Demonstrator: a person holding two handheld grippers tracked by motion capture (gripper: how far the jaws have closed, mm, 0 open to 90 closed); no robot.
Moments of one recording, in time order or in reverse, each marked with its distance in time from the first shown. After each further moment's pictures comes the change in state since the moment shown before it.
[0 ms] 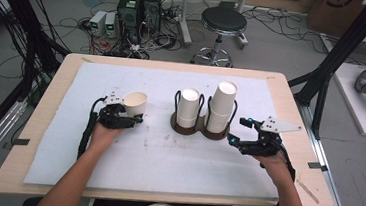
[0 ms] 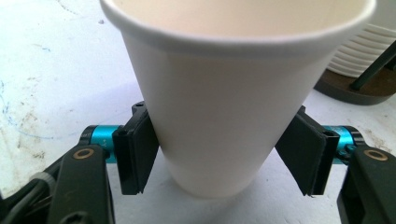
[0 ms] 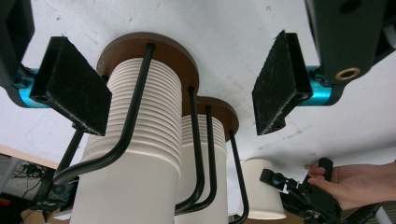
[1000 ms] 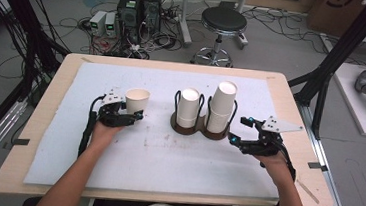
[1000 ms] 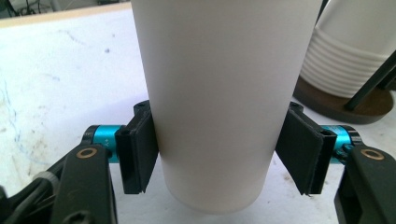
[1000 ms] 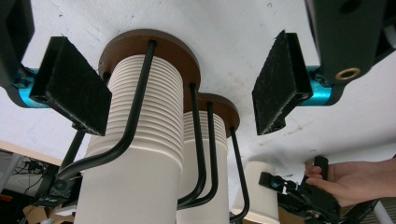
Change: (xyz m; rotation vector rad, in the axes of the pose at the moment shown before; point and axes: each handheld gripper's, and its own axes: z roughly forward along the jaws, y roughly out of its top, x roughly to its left) left arm 0.002 0.003 0.001 -0.073 -0.003 0.013; right arm -0.001 0.000 -0.001 -0.016 0.000 0.003
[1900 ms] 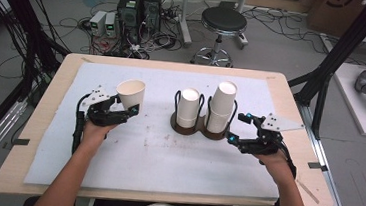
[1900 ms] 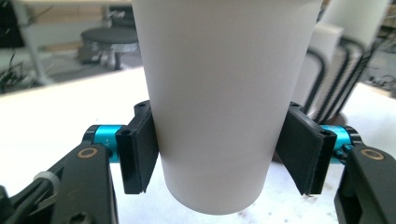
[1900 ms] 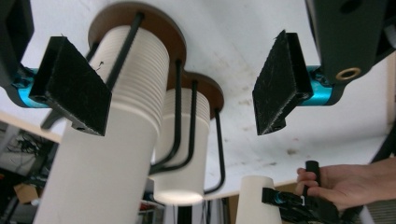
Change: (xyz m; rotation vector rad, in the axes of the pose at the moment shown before) left arm -0.006 0.014 -0.035 -0.211 -0.086 0.026; right arm 0.012 0.016 -0.003 -0.030 0.021 -0.057
